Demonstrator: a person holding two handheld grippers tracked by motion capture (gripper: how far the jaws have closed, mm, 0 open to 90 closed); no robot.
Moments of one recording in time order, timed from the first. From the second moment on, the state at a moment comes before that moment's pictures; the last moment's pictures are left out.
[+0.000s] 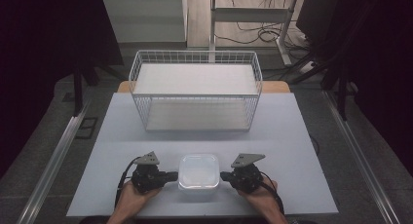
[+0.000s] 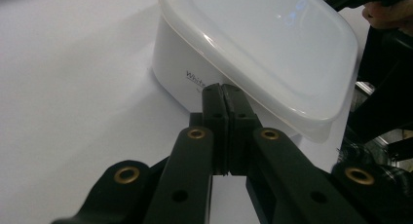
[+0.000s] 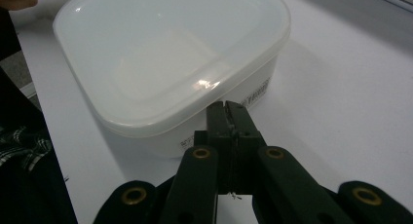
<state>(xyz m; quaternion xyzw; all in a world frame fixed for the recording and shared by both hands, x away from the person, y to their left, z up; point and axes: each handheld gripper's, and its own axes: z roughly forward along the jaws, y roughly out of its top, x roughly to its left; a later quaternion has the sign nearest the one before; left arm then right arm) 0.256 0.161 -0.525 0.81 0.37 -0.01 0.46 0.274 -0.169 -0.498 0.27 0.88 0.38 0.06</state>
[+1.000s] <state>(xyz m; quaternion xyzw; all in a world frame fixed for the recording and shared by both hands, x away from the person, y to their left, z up) 0.246 0.183 -0.522 0.80 0.39 0.06 0.45 0.280 -0.203 -0.498 0.30 0.86 0.41 0.11</state>
